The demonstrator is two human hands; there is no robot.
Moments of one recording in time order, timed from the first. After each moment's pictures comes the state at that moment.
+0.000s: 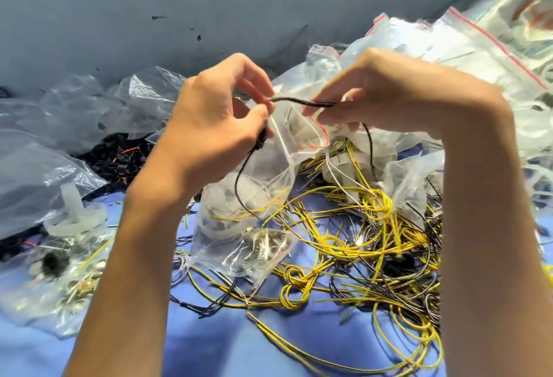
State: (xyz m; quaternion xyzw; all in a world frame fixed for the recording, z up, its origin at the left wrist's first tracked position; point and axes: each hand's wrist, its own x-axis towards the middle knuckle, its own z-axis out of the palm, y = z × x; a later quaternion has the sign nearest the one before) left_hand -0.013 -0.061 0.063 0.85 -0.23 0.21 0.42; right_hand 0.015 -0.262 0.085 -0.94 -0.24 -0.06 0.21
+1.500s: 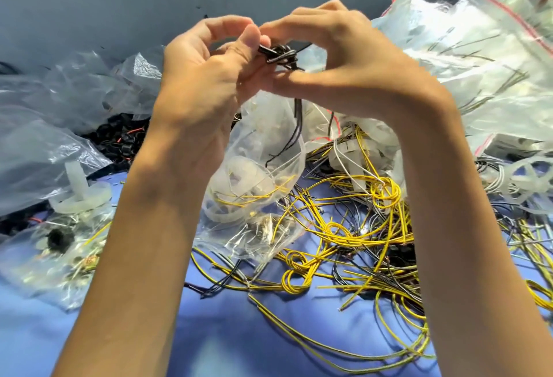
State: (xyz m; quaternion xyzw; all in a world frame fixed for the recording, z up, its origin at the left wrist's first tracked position) left_hand -0.011 -0.072 0.069 0.58 -0.11 0.15 0.79; right_hand 0.009 -0.213 0.082 -0.90 -0.30 -0.20 0.26
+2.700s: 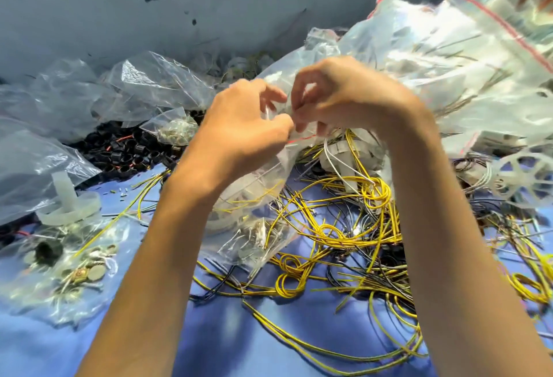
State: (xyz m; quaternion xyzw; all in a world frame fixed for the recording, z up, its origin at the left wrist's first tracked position) left_hand 0.006 -0.084 0.041 0.91 -0.11 0.15 0.37; right_hand 0.037 -0.231 0.058 -0.93 -0.20 -0.03 0.29
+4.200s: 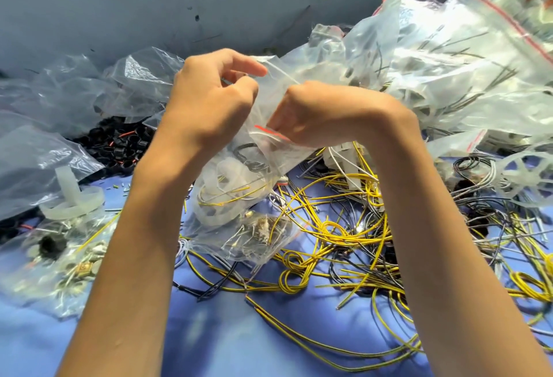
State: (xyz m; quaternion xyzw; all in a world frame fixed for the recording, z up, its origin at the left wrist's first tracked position) left_hand 0.006 -0.062 0.055 0.85 -0.09 0.20 0.48; right_hand 0.027 -0.204 0.057 -0.94 -0.32 0.00 0.12
